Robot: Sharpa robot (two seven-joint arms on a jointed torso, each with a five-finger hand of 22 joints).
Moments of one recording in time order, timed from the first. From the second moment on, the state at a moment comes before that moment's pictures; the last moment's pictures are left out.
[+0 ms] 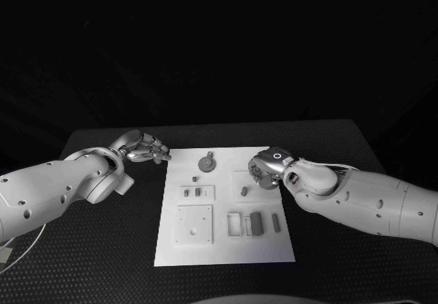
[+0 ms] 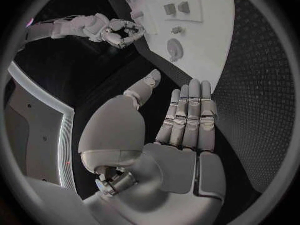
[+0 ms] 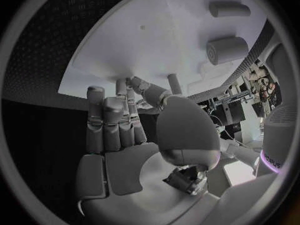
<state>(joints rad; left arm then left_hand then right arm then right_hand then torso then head) 1.26 -0.83 -0.15 1.28 -0.70 -0.28 0.12 1.11 -0.15 0.50 -0.28 0.05 0.85 0.18 0.31 0.47 1.09 0.15 0.07 0.21 0.94 0.09 0.70 0.31 0.03 0.97 0.00 0.07 0.93 1.11 -0.74 -0.11 1.36 -1.90 -0.34 -0.18 1.16 -0.12 0.78 -0.24 0.05 1.05 0.10 0.35 0.49 1.32 0.05 0.10 0.26 1.29 -0.06 1.23 0.91 0.19 1.19 -0.02 0.82 1.31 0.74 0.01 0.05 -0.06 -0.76</state>
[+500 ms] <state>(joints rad) 1.26 -0.83 -0.15 1.28 -0.70 -0.28 0.12 1.11 -0.15 0.50 -0.28 0.05 0.85 0.18 0.31 0.47 1.09 0.15 0.07 0.21 0.94 0.09 0.70 0.31 0.03 0.98 -0.01 0.07 0.93 1.10 -0.76 -0.11 1.39 -1.90 -0.37 -0.19 1.16 -0.12 0.78 -0.24 0.05 1.05 0.10 0.36 0.49 1.32 0.05 0.10 0.27 1.29 -0.06 1.23 0.91 0.19 1.19 -0.02 0.82 1.31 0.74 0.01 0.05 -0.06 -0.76</state>
